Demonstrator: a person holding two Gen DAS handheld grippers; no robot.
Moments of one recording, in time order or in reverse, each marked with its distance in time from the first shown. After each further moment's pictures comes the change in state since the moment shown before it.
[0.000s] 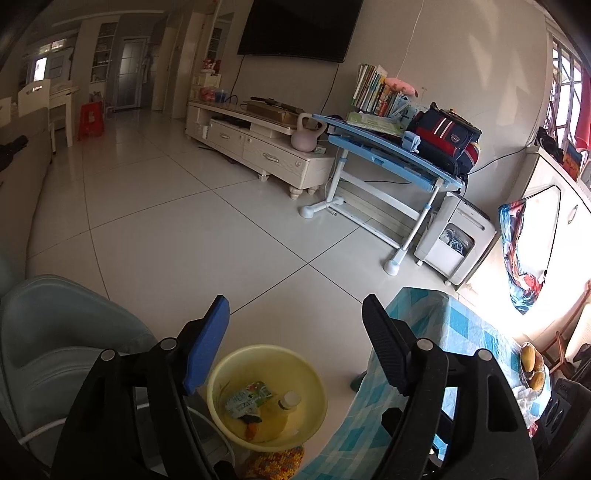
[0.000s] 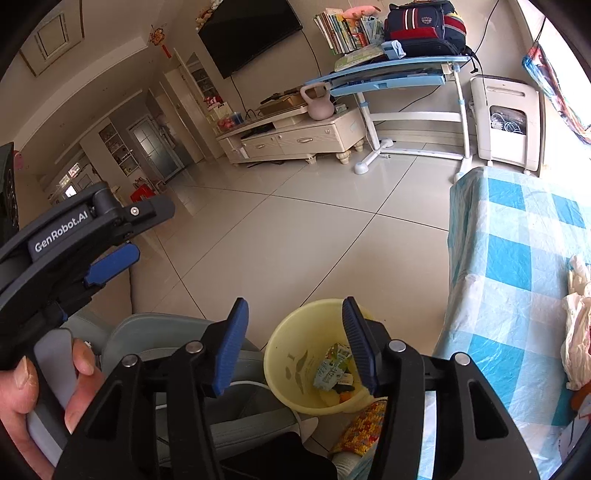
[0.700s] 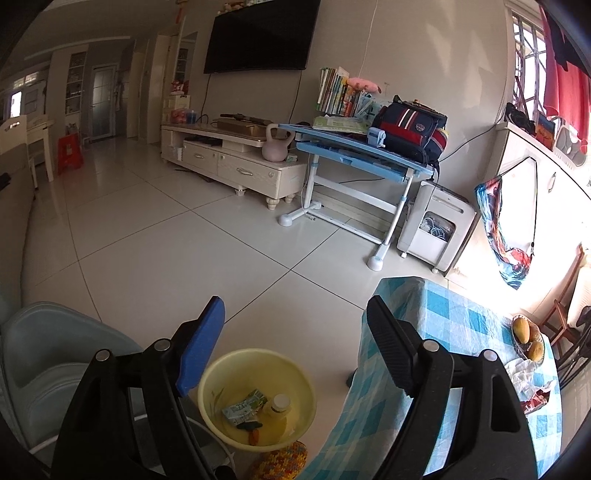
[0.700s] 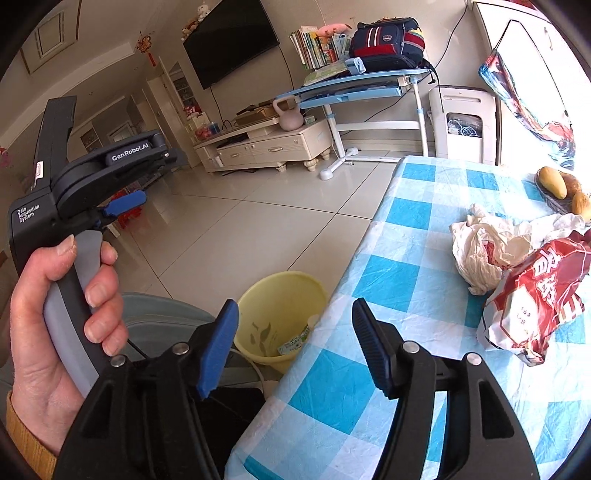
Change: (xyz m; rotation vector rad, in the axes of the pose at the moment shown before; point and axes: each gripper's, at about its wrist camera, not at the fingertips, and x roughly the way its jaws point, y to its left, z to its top) left arm -0.028 -0.039 -0.014 0.140 -0.044 -0.054; right arm -0.076 -0.029 -0.051 0.012 -0.037 -0.122
